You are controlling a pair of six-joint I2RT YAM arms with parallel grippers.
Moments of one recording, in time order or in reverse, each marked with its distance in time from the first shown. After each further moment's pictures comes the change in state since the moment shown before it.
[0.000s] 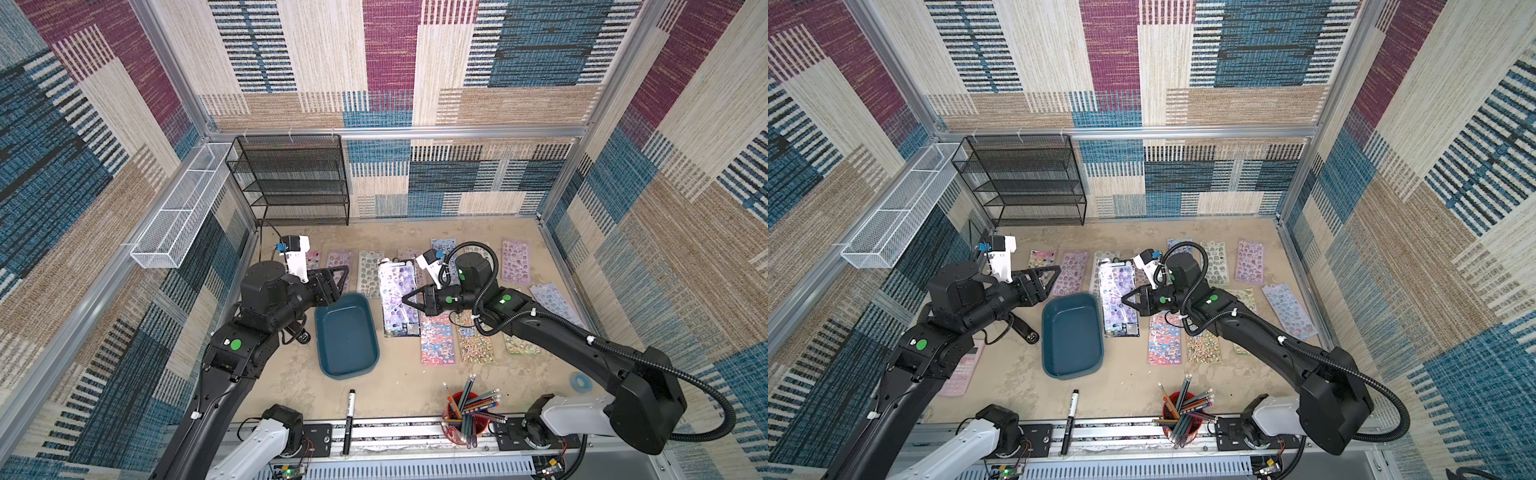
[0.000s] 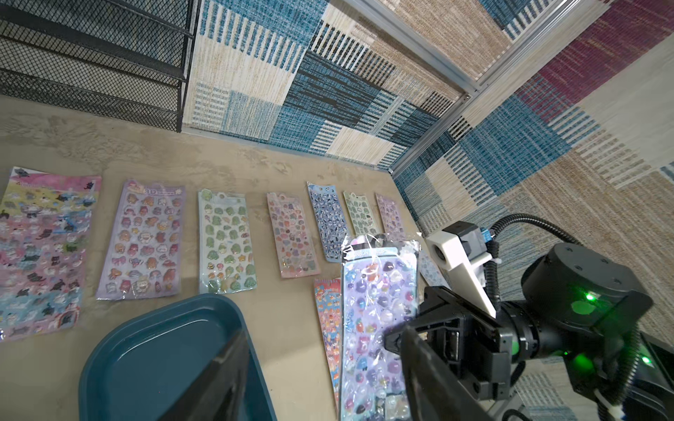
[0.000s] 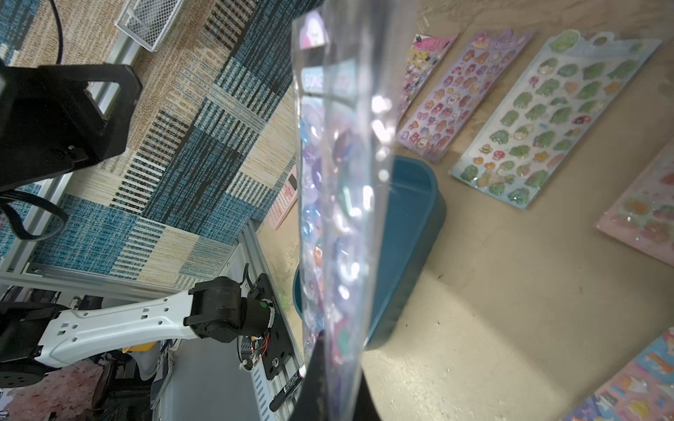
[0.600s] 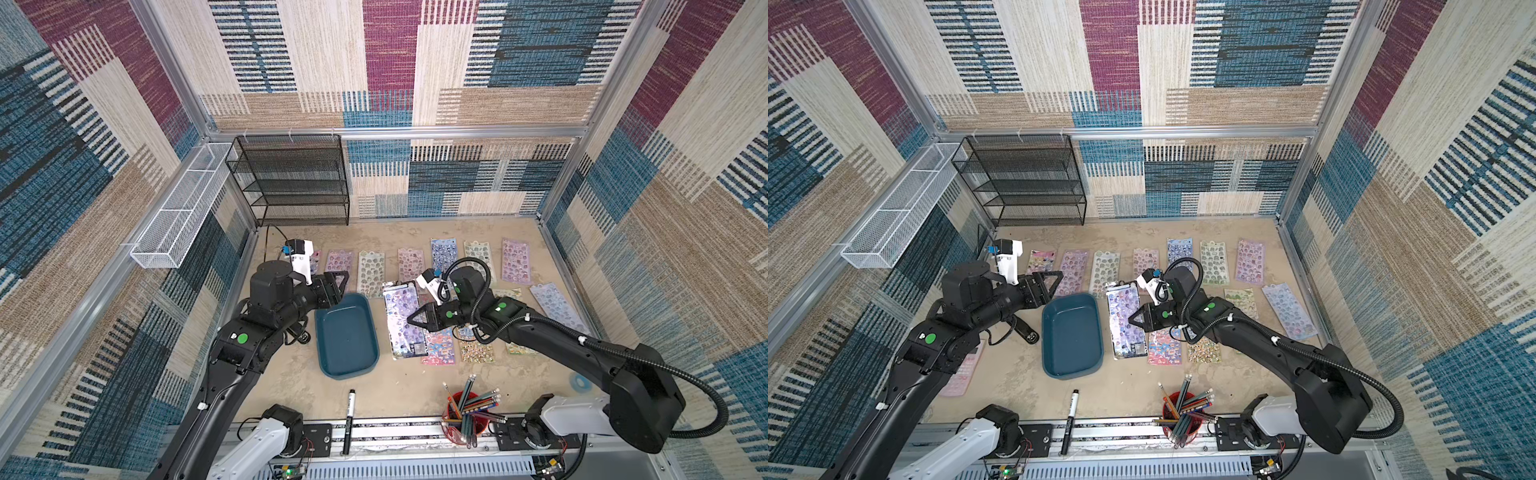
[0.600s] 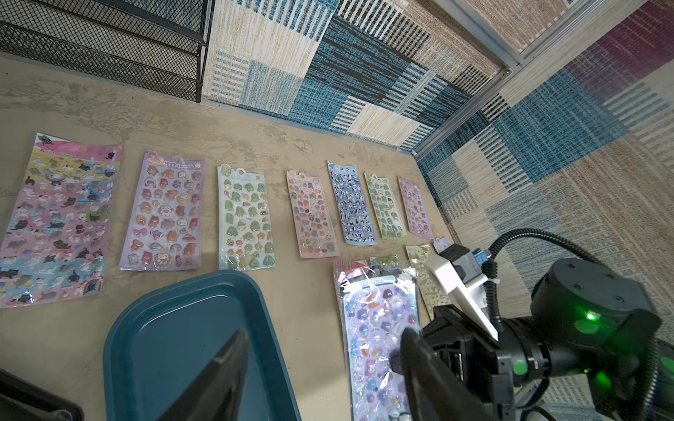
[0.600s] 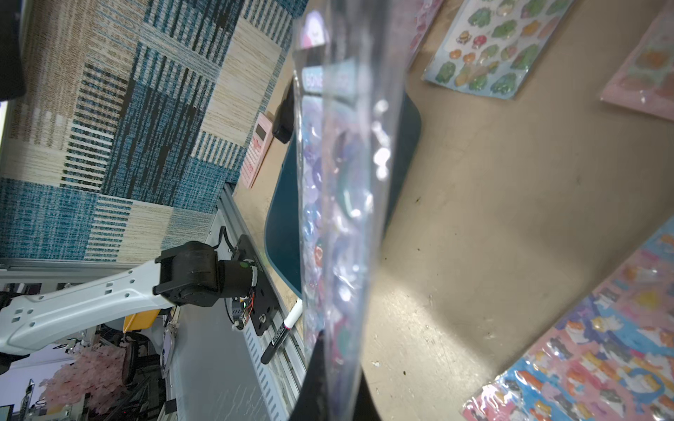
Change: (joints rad) left arm 0.004 0.027 -0.018 -0.038 -0.024 0.007; right arm 0.015 0.010 -0.101 -0.085 0.001 0.011
